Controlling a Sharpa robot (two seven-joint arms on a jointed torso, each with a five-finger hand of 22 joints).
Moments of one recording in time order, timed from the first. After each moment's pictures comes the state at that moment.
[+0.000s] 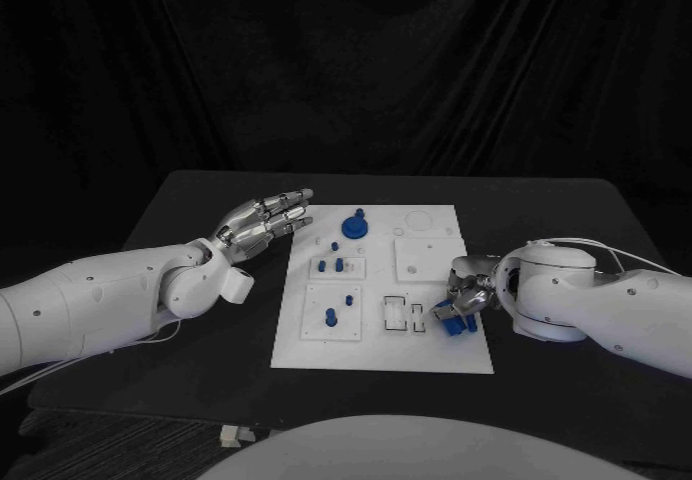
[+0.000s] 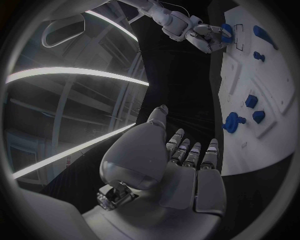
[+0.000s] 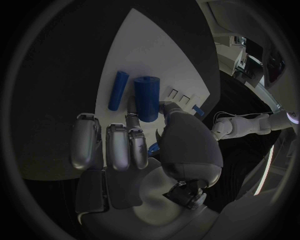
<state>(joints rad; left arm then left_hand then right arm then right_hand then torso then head) 1.09 -0.89 -0.21 1.30 -0.11 0.19 0.65 1.43 0.23 -0.21 0.10 0.49 0.33 0.14 0.07 0.04 0.08 0.11 0.05 0.02 0.01 0.16 0.01 0.00 0.16 0.04 0.28 0.03 0.09 1.20 -0.84 -0.21 1.67 -1.27 0.06 -0.57 1.09 -0.13 0.14 0.22 0.87 1.12 0.02 0.22 0.71 1.46 -0.05 1.56 1.31 1.47 -0.11 1.44 1.31 0.05 1.47 -0.01 1.30 1.31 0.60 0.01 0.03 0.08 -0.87</state>
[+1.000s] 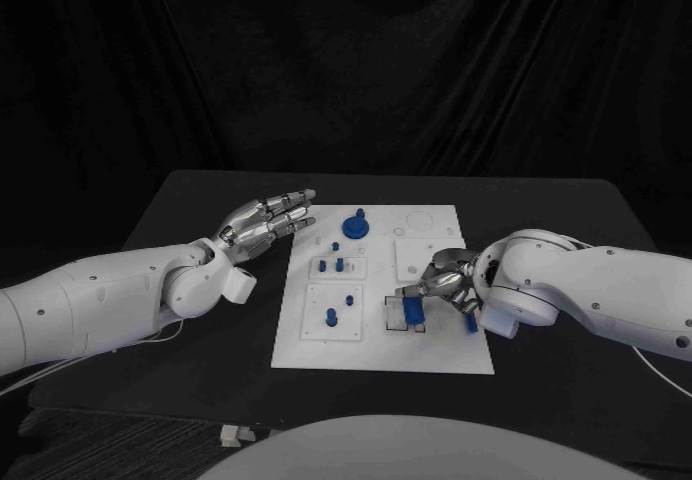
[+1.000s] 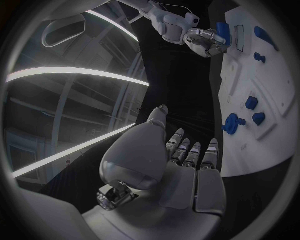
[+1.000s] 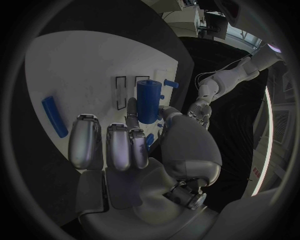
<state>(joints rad) 1.09 -0.88 -0.21 1.30 -0.11 0.19 0.65 1.43 0.23 -0.21 0.10 0.49 0.33 0.14 0.07 0.04 0.08 0.11 0.05 0.02 0.01 0.16 0.01 0.00 0.16 0.04 0.28 0.03 0.09 1.23 -0.75 -0.21 1.61 -0.81 -0.03 -0.56 0.96 -0.07 0.21 0.21 0.64 1.04 0.03 0.25 0.77 1.47 -0.05 1.56 1.31 1.47 -0.11 1.43 1.27 0.05 1.47 -0.01 1.30 1.31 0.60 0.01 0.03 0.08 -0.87</state>
